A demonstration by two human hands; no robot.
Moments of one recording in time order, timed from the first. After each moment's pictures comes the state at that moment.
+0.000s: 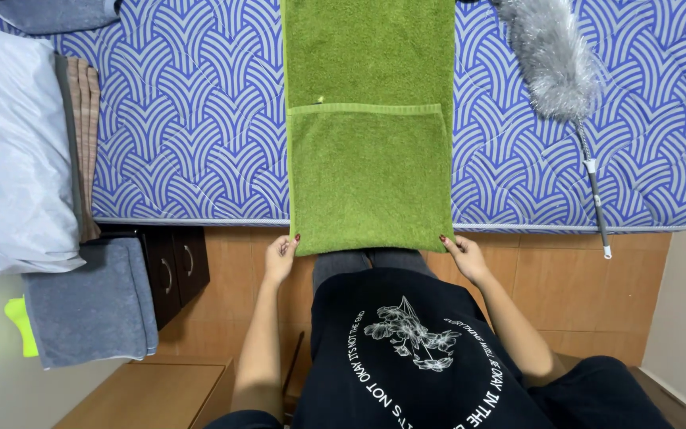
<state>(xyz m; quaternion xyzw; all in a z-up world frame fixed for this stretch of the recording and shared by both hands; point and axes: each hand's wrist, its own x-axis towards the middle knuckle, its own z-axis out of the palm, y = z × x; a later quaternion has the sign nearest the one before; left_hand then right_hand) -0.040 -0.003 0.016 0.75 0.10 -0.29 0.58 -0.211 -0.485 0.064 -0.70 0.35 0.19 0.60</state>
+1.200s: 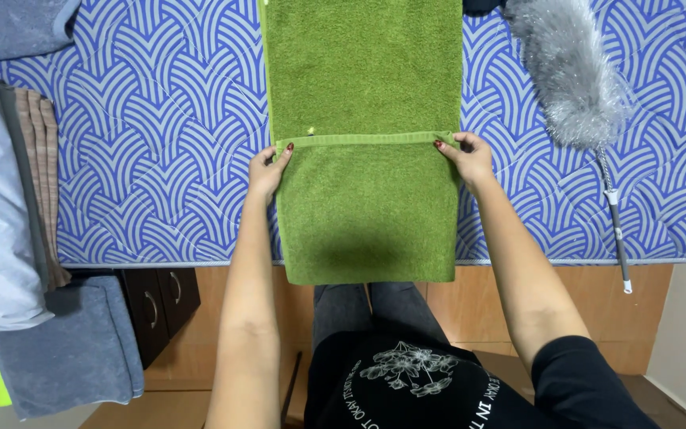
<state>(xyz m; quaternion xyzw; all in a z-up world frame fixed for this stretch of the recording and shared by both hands) 0.247 -0.136 -0.027 0.81 0.08 -0.20 0.54 0.085 -0.571 0.023 -0.69 0.38 0.03 0.61</state>
